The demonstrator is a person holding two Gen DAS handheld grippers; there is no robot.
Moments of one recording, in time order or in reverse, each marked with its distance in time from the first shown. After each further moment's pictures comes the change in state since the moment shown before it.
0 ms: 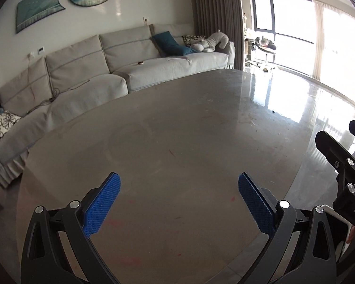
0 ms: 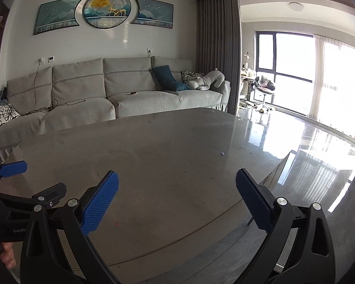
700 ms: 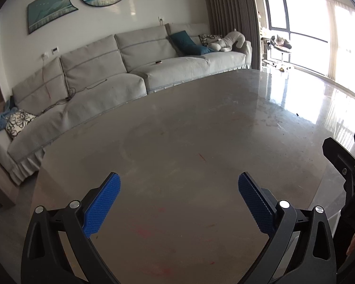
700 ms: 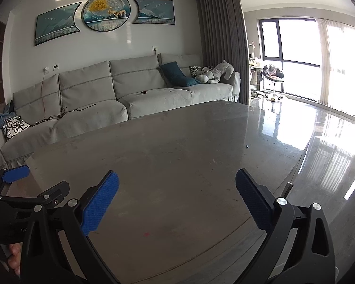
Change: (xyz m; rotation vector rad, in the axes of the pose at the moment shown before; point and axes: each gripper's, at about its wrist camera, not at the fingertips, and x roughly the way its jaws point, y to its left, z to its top) left arm 0.010 0.027 0.004 -0.003 0.004 0.108; right arm 0.020 0.021 0.005 0.084 0.028 0.082
